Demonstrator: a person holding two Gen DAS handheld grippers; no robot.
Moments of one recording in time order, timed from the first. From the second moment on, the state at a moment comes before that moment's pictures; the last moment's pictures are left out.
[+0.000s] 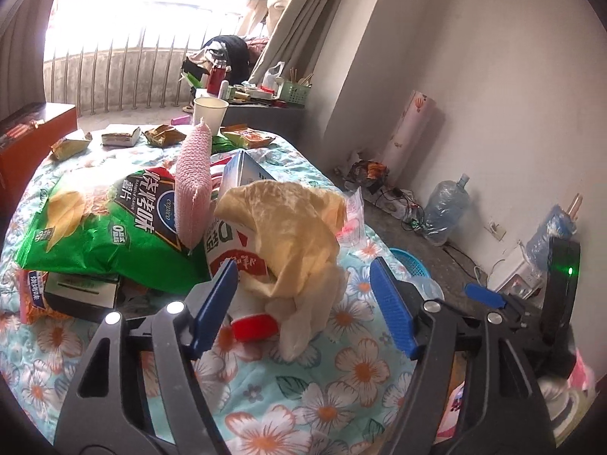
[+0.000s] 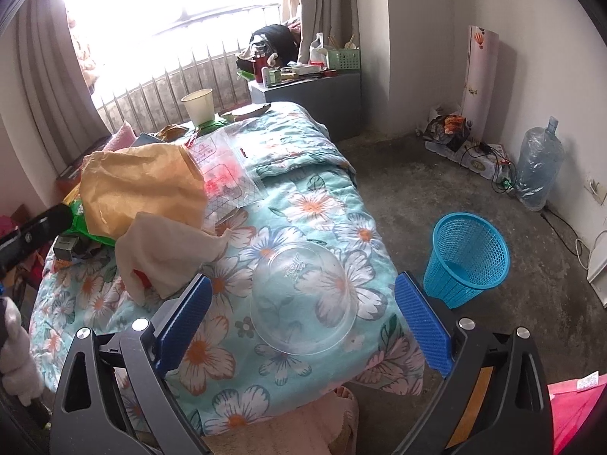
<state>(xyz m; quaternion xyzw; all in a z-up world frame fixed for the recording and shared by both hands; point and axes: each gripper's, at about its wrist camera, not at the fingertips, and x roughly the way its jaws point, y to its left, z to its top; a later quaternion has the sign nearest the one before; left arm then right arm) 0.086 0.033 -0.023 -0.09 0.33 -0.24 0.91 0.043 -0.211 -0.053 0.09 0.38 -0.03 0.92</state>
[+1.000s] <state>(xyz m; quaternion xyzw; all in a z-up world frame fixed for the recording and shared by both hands) 0.106 0.068 0.067 -0.14 0.20 -0.30 0.92 0.065 -0.224 -0.089 0.14 0.40 0.02 0.90</state>
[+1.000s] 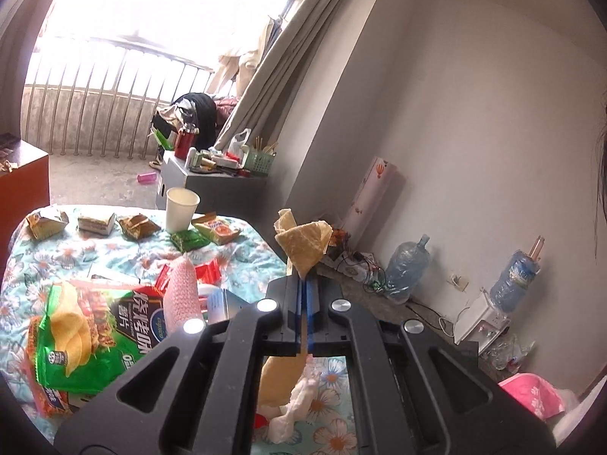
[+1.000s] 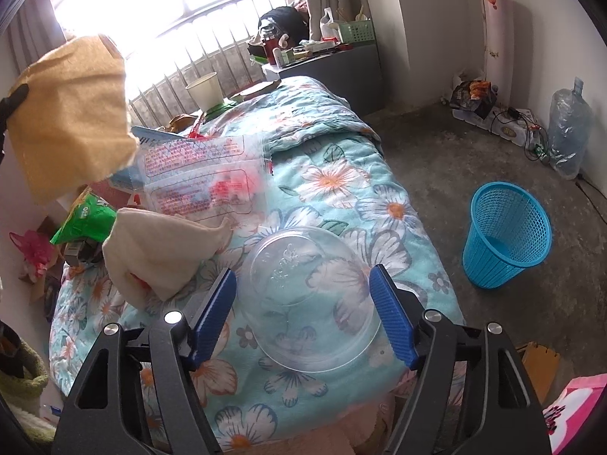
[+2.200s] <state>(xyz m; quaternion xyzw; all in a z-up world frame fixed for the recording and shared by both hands) 0.193 -0.403 0.051 0.11 0.37 -0.48 0.79 -0.021 -0.537 -0.092 0.42 0.23 -0.24 0.85</state>
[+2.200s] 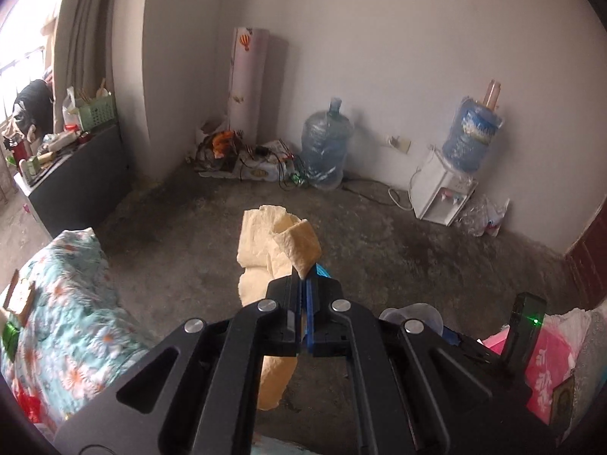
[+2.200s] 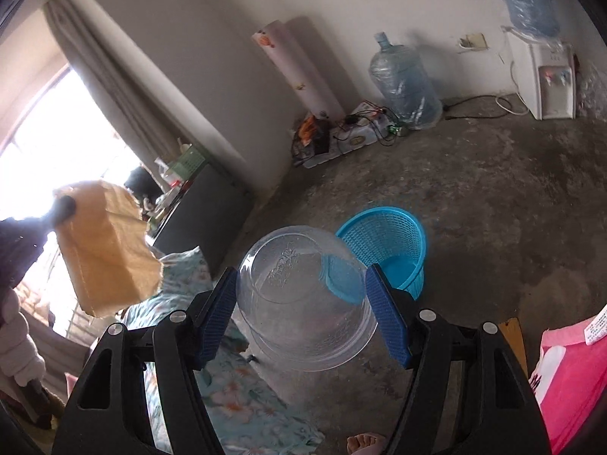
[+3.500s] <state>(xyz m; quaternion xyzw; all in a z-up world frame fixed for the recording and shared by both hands) 0.234 -0.467 0.025 0.11 0.36 -0.52 0.77 0.087 -0.610 -0.218 0.46 0.33 -0.27 0.78</state>
